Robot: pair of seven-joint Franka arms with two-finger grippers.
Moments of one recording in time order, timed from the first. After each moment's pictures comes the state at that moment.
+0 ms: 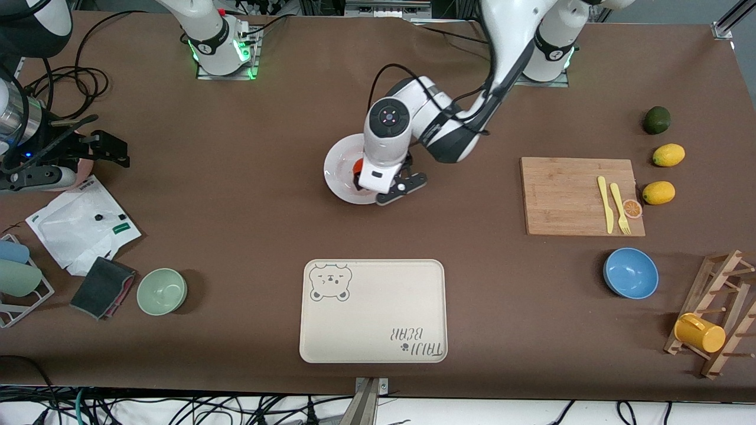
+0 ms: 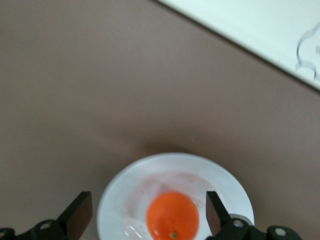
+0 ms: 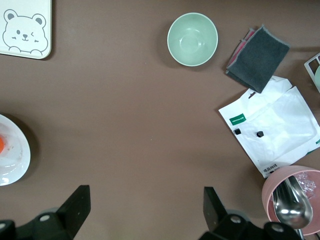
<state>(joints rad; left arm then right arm) -0.60 0.60 -0.17 -1.48 0.04 2.01 -1.27 0.15 0.15 -0.10 -1.49 -0.01 1.56 -0.09</state>
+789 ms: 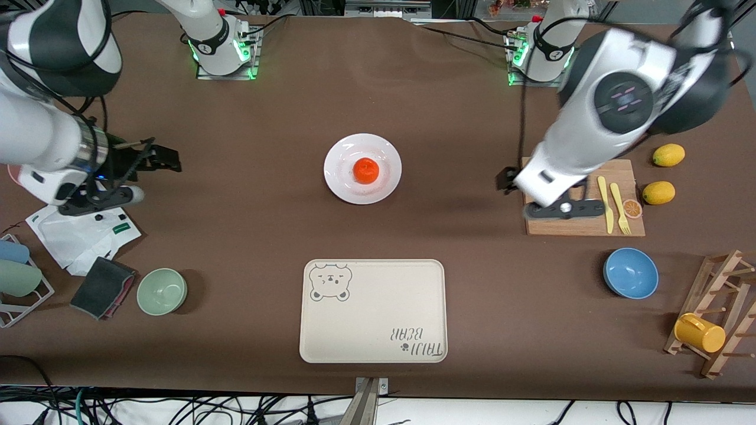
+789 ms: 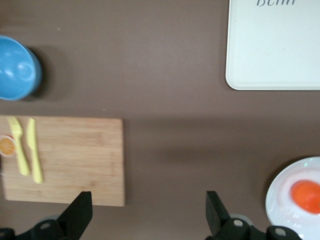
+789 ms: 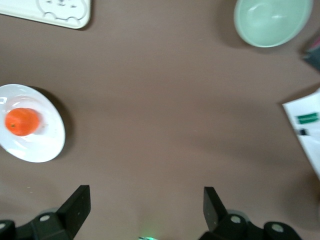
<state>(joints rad) -0.19 0.26 -0.15 -1.47 0.05 1.62 -0.33 0.17 0.24 -0.04 -1.54 0.14 1.57 -0.09</state>
